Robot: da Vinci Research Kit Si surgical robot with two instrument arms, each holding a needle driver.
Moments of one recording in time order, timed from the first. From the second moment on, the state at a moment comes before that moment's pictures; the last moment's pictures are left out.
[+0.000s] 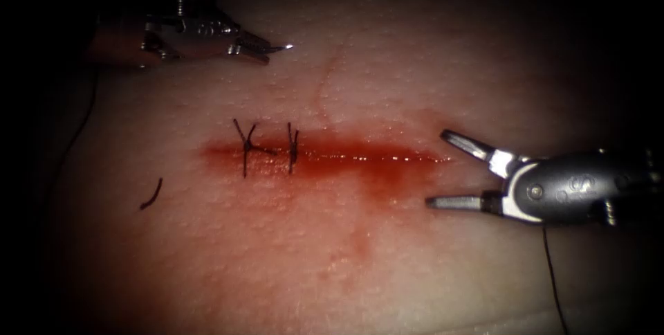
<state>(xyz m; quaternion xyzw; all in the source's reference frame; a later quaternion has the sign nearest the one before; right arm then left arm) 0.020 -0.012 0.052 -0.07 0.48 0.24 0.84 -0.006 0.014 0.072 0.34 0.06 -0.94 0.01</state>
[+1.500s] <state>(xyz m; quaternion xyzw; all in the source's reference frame) 0.025 -0.009 0.052 0.28 0.57 0.57 0.52 -0.009 0.003 0.060 0.76 -0.12 -0.60 0.22</state>
